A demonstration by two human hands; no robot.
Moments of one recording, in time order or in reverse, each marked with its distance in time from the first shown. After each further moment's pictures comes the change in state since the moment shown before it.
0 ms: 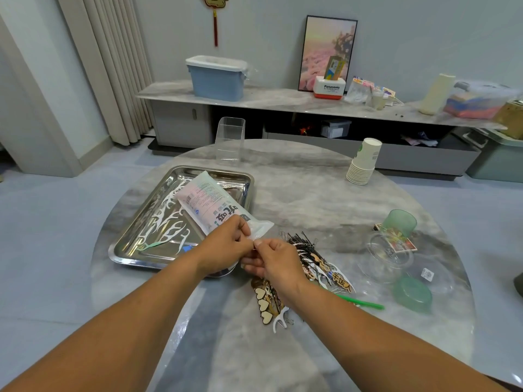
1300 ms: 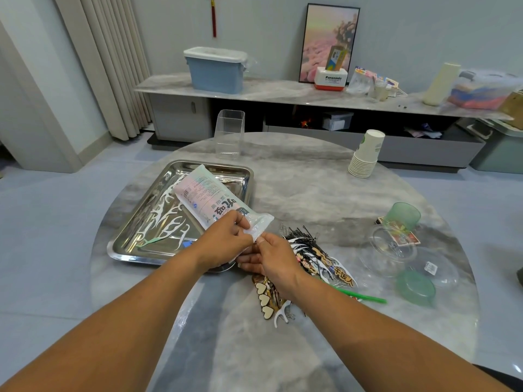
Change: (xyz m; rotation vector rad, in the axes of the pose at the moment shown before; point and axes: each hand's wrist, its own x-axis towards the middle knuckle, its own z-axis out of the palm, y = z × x) left_hand 0.000 0.002 0.001 0.017 0.053 -0.054; right_hand 0.012 0.006 0.004 -0.072 -0.103 0.024
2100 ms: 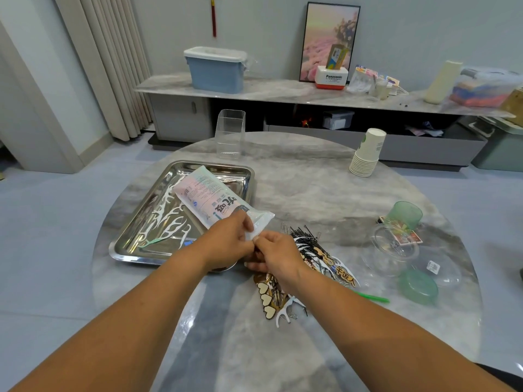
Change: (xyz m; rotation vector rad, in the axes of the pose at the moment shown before) left_hand -0.003 0.006 -0.004 0.319 -0.035 0.081; right_hand 0.005 -0.003 -0.008 -0.031 0.059 0.019
